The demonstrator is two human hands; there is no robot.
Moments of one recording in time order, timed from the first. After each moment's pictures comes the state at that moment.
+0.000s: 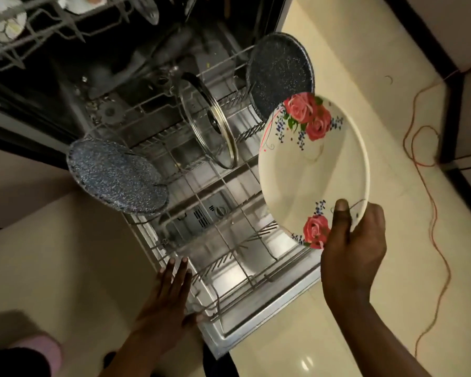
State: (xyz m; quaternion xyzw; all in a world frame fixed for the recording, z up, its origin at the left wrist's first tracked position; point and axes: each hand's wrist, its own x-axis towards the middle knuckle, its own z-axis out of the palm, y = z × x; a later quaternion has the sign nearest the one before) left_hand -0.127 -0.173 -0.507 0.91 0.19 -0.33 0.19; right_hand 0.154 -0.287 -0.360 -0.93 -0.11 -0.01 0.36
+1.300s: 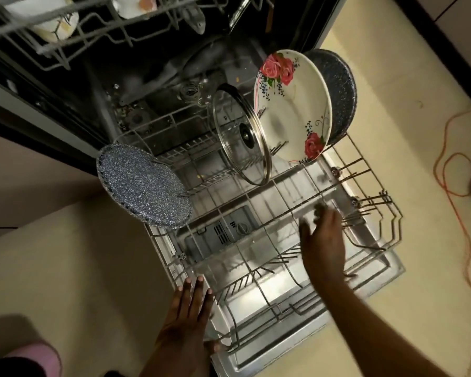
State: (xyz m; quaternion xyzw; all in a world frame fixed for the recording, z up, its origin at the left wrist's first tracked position) left_hand -0.135 -0.178 -0.557 0.94 0.18 -0.24 0.16; right_hand 0.157 -0.245 -0.478 -0.94 -0.27 0.09 0.21
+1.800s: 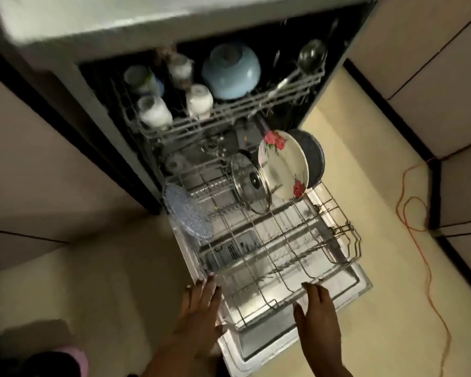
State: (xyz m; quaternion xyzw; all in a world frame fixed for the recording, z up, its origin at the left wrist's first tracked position) left_hand -0.138 -0.150 -0.396 0.93 0.22 -0.23 0.18; right_hand 0.044 -0.324 -0.350 -0.94 -0.28 0.17 0.12
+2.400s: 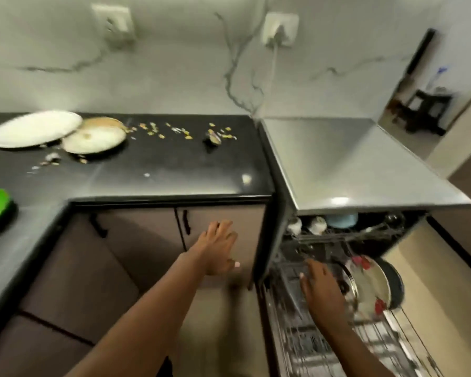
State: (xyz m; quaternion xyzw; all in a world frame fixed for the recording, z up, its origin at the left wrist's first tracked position) left_hand -0.347 0.053 0.004 0.92 0.38 -0.07 0.05; right_hand -0.119 -0.110 -0.066 -0.80 -0.52 0.08 0.28
